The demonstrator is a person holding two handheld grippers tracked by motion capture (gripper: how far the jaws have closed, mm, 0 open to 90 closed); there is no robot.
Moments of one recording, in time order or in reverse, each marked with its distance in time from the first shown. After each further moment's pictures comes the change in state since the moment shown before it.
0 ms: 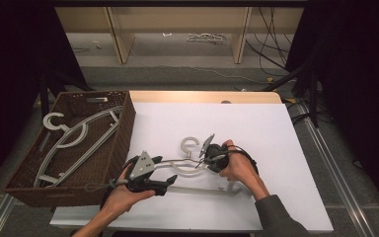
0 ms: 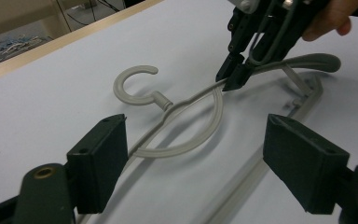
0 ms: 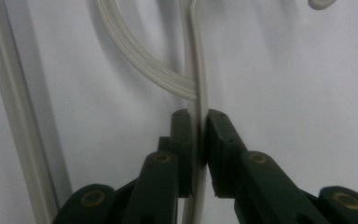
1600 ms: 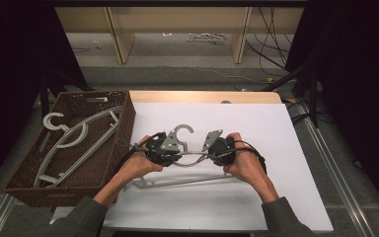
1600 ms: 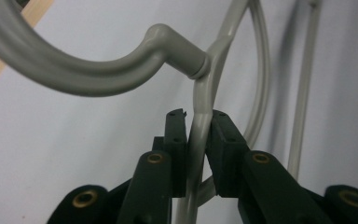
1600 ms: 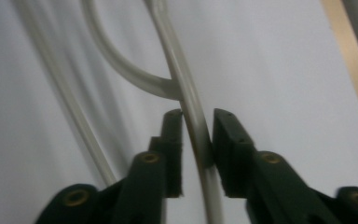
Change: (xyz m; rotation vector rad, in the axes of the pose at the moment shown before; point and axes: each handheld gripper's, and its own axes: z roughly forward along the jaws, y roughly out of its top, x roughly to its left) left arm 0.035 0.046 0.049 0.302 -0.129 0.307; right arm 0.005 0.003 -0.056 -0.150 -0.195 -0.054
